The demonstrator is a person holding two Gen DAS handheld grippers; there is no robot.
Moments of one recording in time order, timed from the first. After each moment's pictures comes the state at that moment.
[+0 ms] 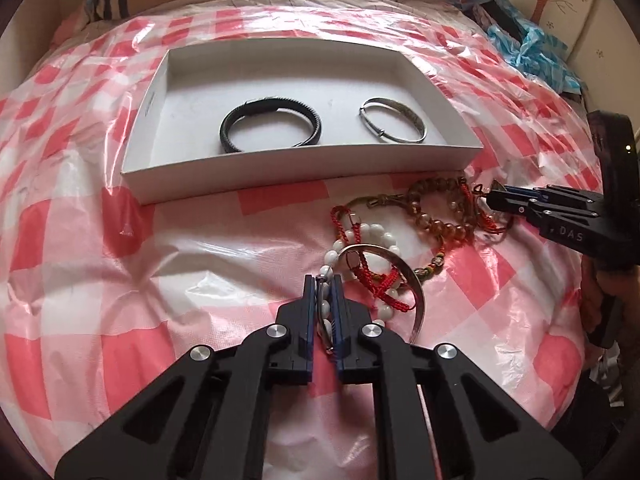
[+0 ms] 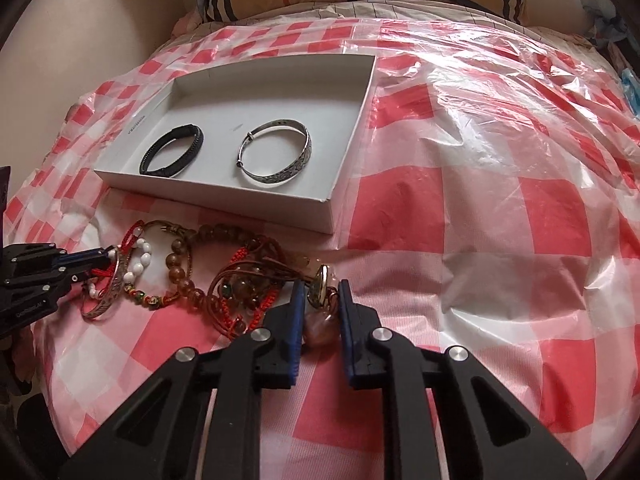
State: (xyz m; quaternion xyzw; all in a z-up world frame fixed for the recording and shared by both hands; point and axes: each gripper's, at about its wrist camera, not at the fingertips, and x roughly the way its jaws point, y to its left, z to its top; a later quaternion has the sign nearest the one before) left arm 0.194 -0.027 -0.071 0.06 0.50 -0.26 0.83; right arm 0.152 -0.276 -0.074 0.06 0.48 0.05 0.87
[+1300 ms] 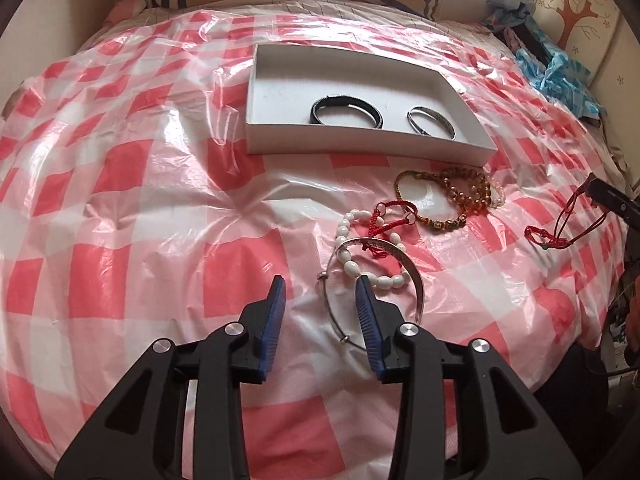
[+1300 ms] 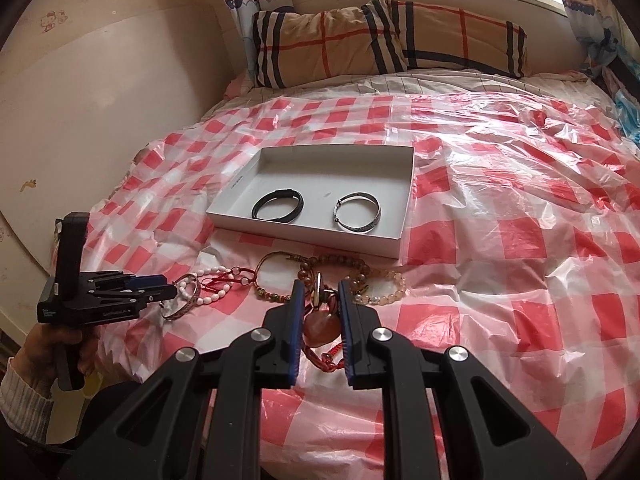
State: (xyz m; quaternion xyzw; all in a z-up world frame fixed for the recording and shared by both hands) left arm 0.156 0.046 -0.053 0.04 0.50 -0.20 0.84; right arm 0.067 -0.243 0.016 0.09 0.38 0.10 0.91
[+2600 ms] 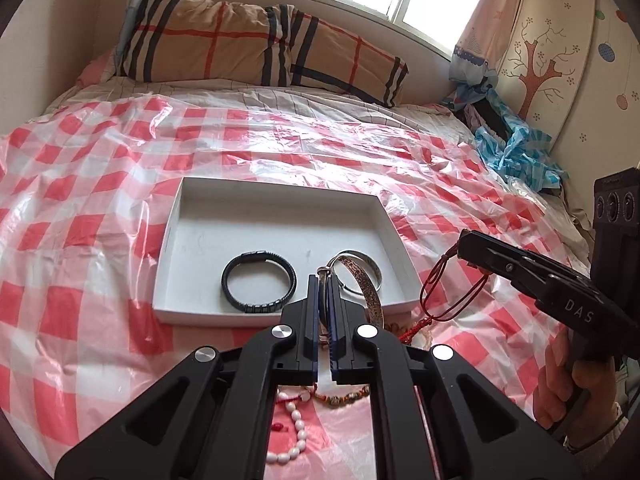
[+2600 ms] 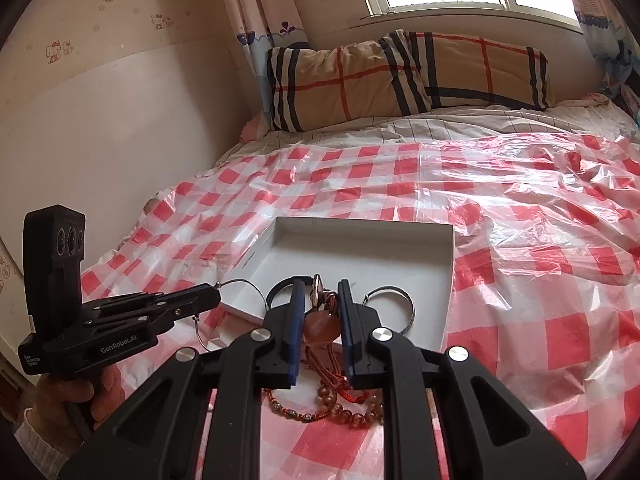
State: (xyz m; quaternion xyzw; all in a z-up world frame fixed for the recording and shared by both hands) left arm 0.211 -0.024 0.023 -0.04 0.37 -0.26 0.89; right arm 0.161 -0.238 0.039 0.12 0.31 0.13 0.93
